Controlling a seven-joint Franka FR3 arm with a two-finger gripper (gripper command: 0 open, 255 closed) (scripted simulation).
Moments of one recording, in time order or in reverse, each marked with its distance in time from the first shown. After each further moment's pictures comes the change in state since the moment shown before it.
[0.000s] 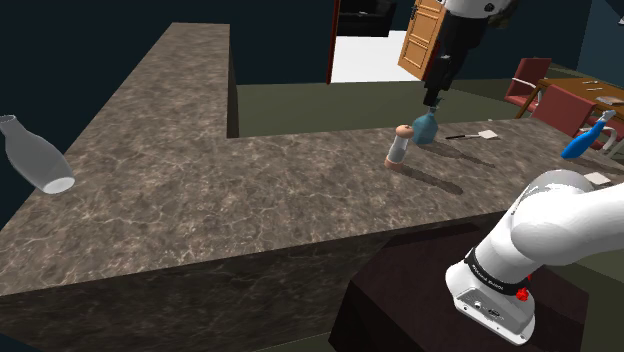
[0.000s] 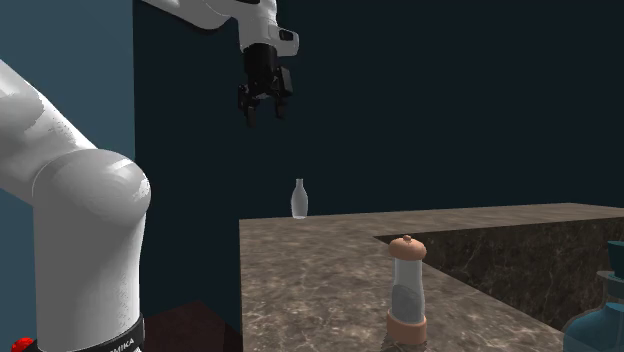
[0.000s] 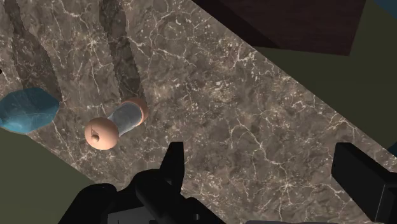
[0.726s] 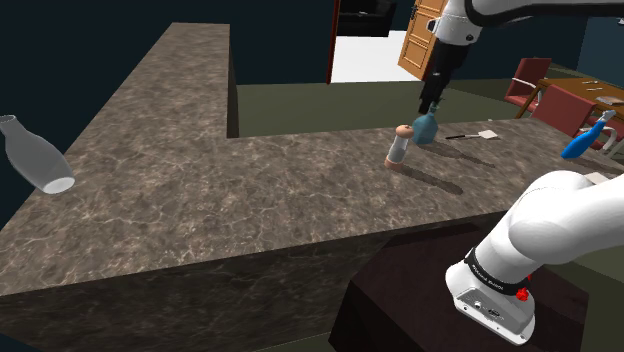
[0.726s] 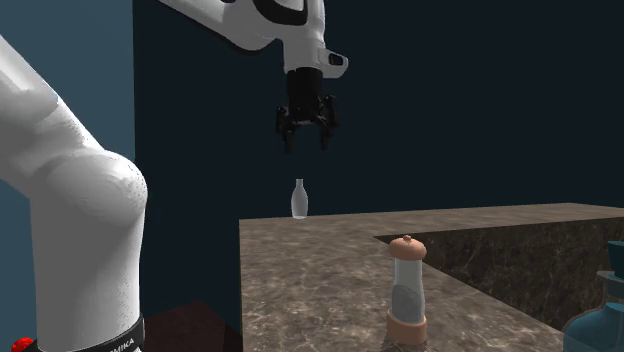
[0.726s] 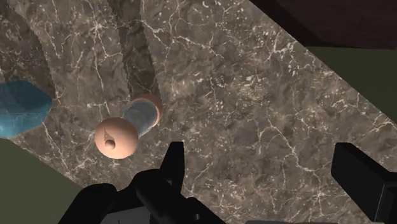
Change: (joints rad) arm -0.041 0.108 -0.203 -0.094 -0.063 0.199 -0.203
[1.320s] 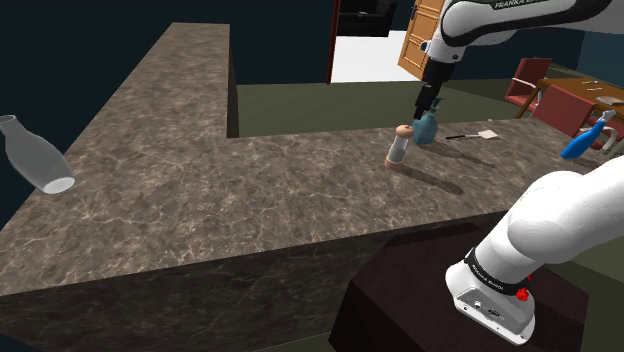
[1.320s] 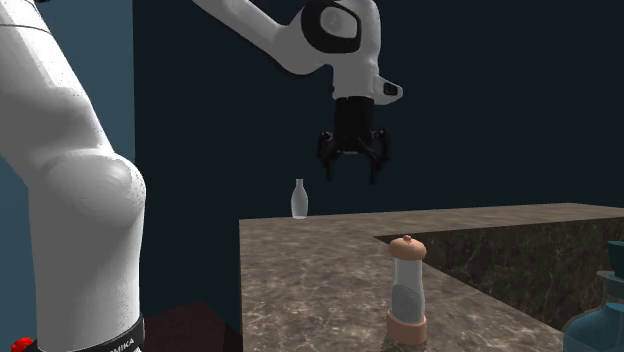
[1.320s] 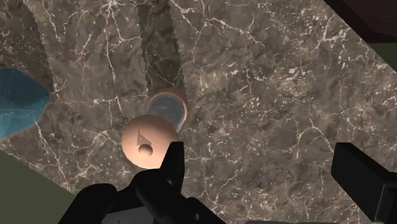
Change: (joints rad) arm -0.018 0.229 -0.194 0.033 0.002 0.179 -0.216
